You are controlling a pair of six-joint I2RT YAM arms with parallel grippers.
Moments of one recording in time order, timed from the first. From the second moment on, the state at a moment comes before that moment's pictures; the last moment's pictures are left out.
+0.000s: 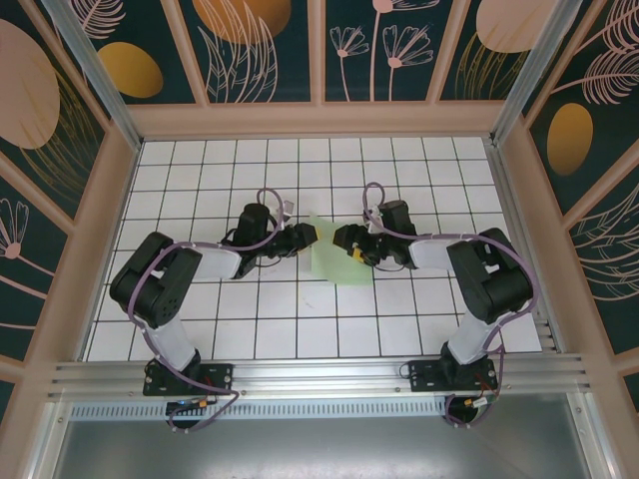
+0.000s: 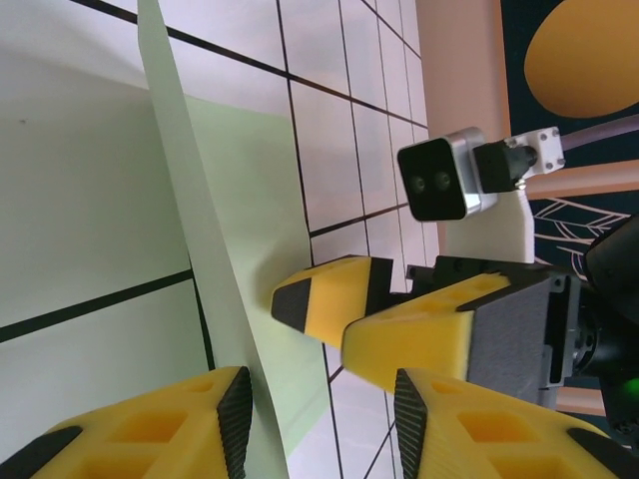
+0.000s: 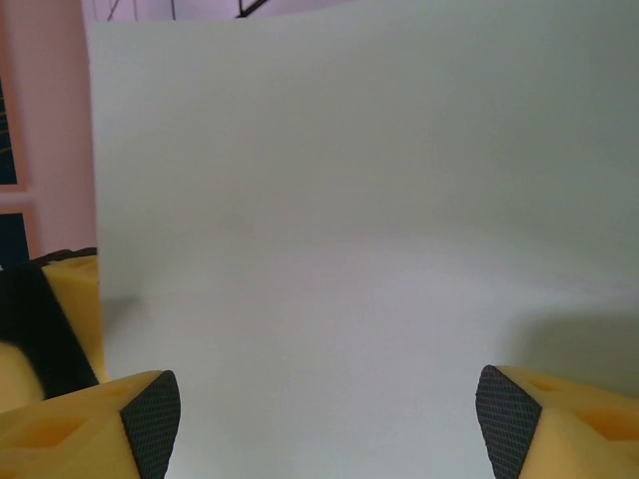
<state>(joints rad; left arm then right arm) -0.51 1.77 0.72 0.57 0.65 -0.99 0.44 1.72 0.73 0.22 -0.64 0.82</state>
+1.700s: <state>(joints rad) -0.56 1.88 0.80 0.58 0.65 -1.02 0.38 1.72 0.74 0.39 -0.75 0.92</state>
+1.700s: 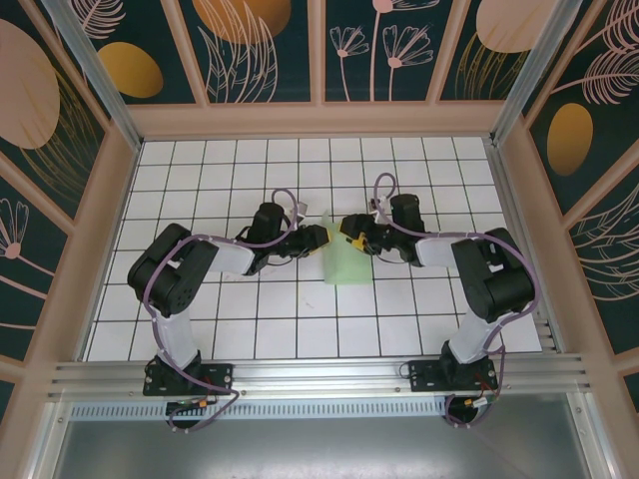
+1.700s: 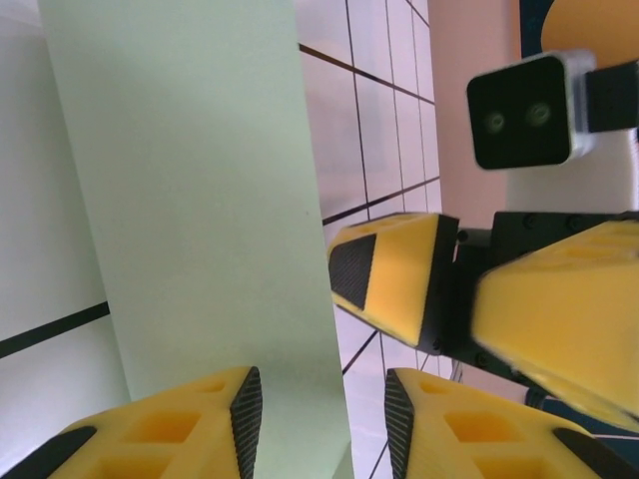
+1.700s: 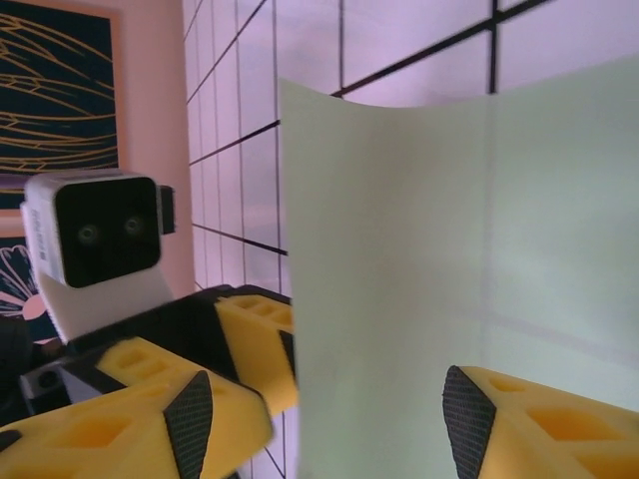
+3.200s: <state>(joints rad) -0.57 1.81 0.81 0.46 0.58 -0.96 0.38 1.86 0.89 0.21 -0.71 0.81</state>
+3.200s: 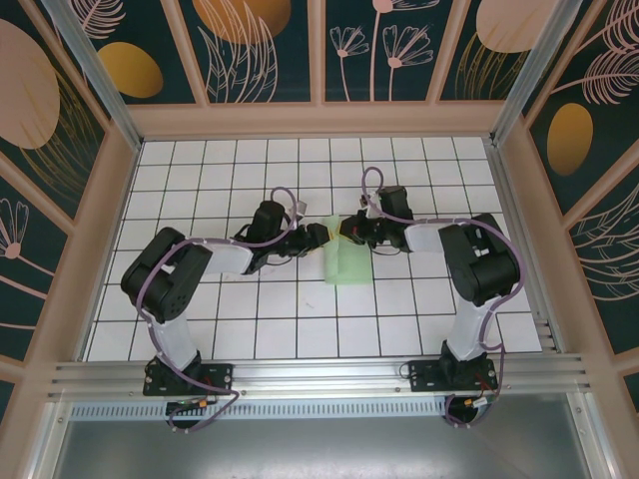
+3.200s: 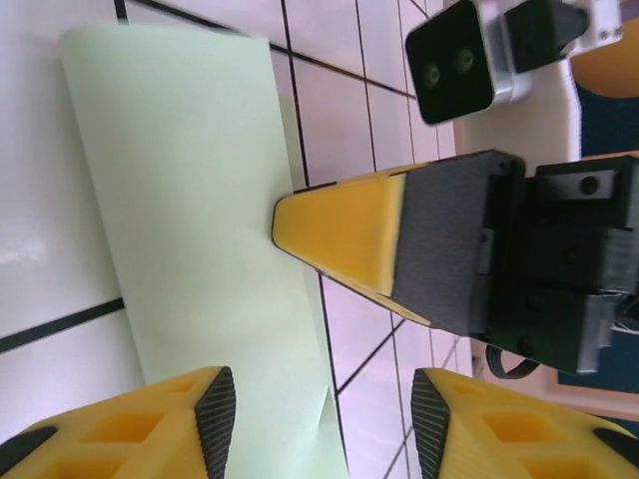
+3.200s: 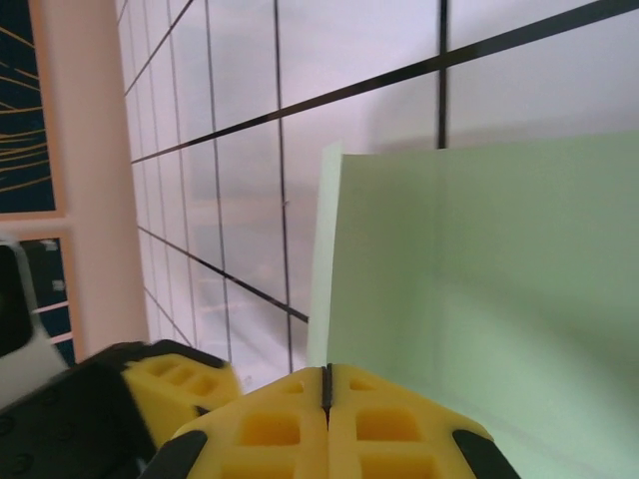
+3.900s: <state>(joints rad) -0.63 1.90 0.99 0.24 0.43 -0.92 0.29 1.85 0.89 0.04 -0.60 0.65</state>
